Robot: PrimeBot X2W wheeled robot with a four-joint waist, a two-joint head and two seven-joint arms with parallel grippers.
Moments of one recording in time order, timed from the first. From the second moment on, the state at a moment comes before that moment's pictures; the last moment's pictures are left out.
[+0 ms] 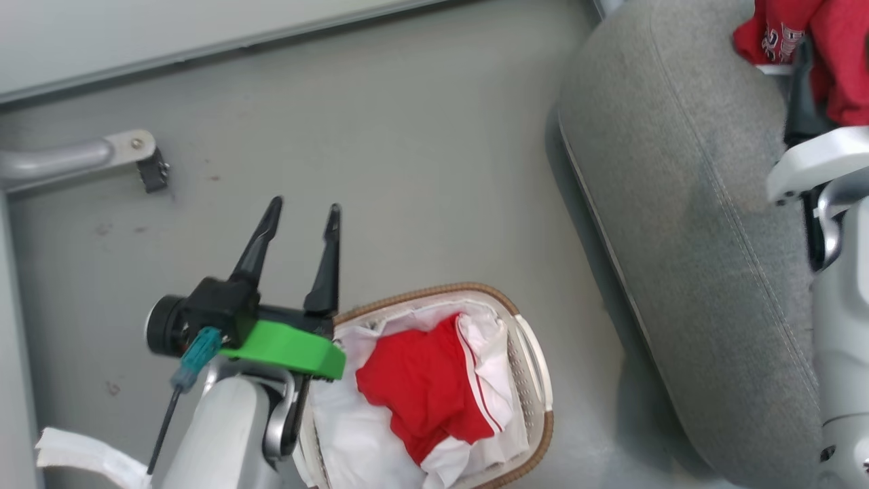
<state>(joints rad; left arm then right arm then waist) -0.32 0.07 -0.28 0.24 -0.26 -0.10 -0.26 -0.77 -0.16 -0.29 0.60 -0.15 0.13 -0.26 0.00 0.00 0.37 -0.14</state>
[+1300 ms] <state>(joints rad) 0.05 0.05 -0.08 0.23 -0.33 -0.04 -0.26 -0.17 -0.05 0.10 0.39 0.21 0.13 -0.26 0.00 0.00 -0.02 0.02</state>
